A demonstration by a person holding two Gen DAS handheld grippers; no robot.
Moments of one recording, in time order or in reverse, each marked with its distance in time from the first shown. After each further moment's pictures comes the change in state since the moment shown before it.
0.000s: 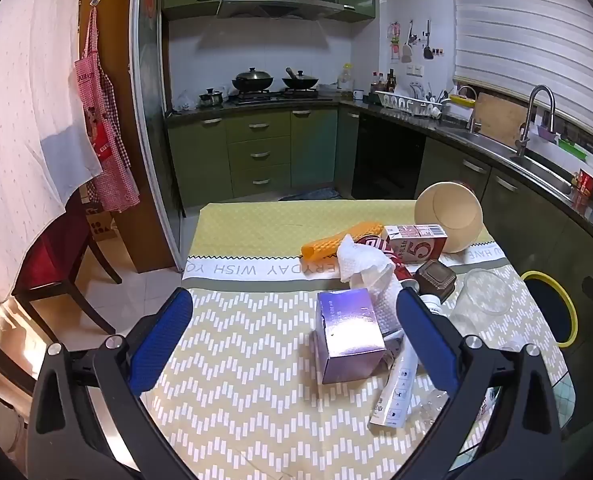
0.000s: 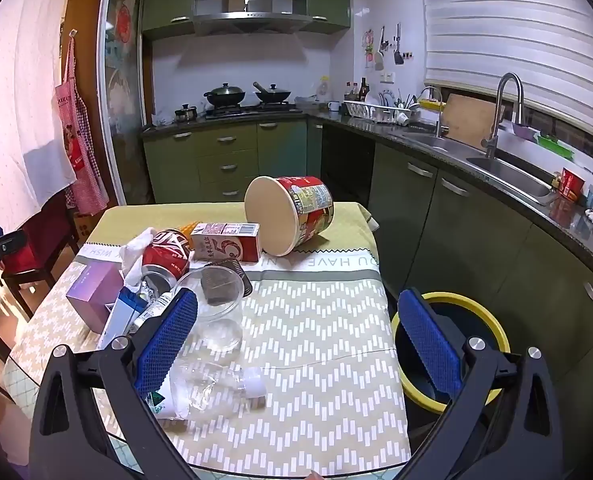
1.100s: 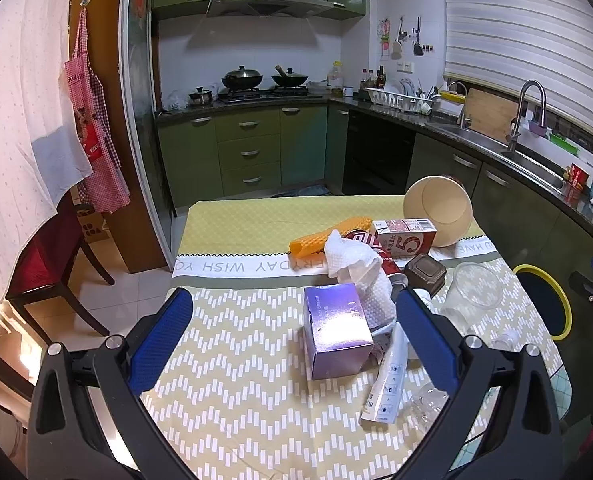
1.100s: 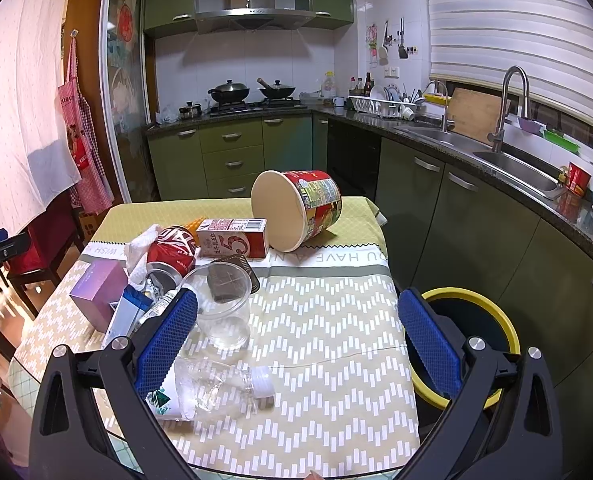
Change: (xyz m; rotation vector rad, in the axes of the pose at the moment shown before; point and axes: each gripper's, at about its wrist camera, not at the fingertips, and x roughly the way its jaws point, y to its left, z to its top) left arm -0.001 -0.015 -0.006 0.004 -0.001 -0.001; right arm 0.011 0.013 -0.007 0.006 0.020 0.011
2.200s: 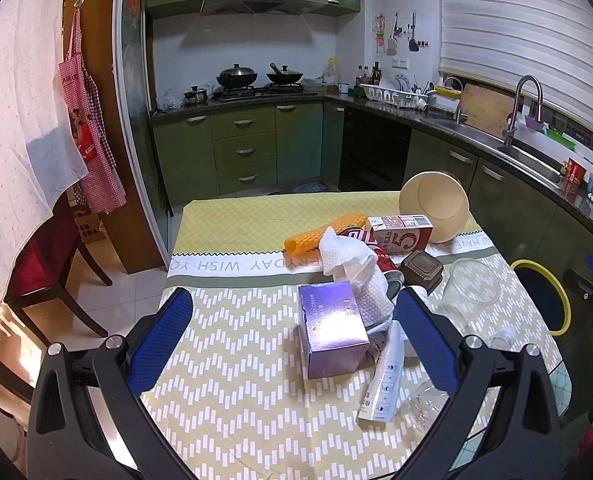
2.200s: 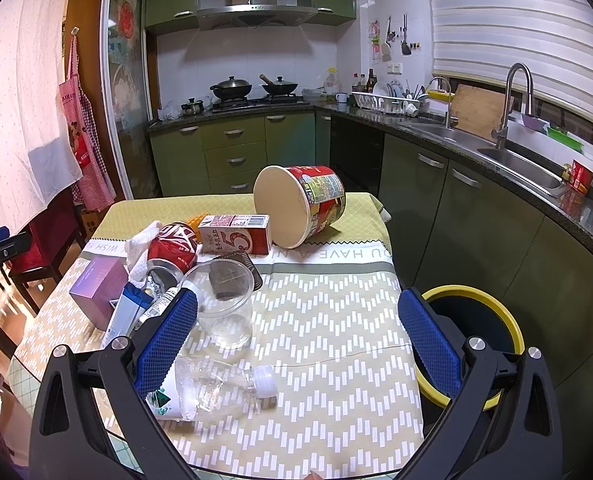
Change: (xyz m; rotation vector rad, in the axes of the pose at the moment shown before) left arm 0.005 -0.013 -0.009 0.011 0.007 -0.010; right arm 0.003 -0.004 0.003 0.004 0.015 0.015
